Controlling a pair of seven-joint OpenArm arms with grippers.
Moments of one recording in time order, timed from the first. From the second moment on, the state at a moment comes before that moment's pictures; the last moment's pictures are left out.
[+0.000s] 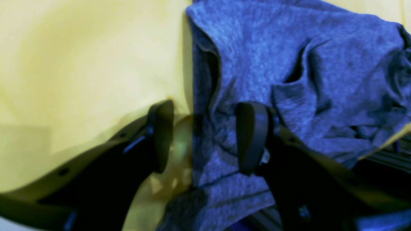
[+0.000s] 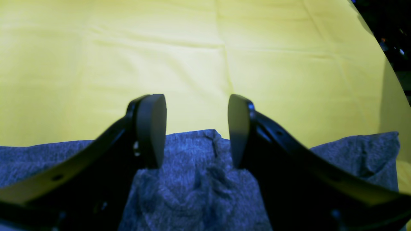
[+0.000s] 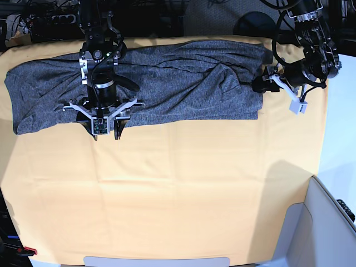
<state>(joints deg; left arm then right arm) 8.2 -14.3 -27.7 89.2 -50.4 -22.6 78.5 -11.7 6.3 -10.6 113.2 -9.3 -10.2 -35.3</state>
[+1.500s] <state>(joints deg) 9.3 -14.6 -18.5 87.1 -60.0 -23.2 77.3 -12.5 6.2 -10.8 113.2 -9.3 -10.1 -35.3</state>
